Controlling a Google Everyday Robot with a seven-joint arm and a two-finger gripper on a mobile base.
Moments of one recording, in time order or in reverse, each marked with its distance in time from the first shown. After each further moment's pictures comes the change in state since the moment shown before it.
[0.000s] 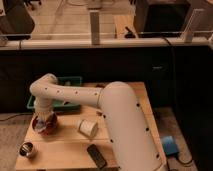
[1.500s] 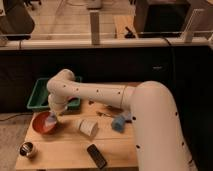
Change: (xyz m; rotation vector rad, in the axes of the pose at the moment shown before) arm 0.027 0.045 -0.071 0.102 0.079 0.174
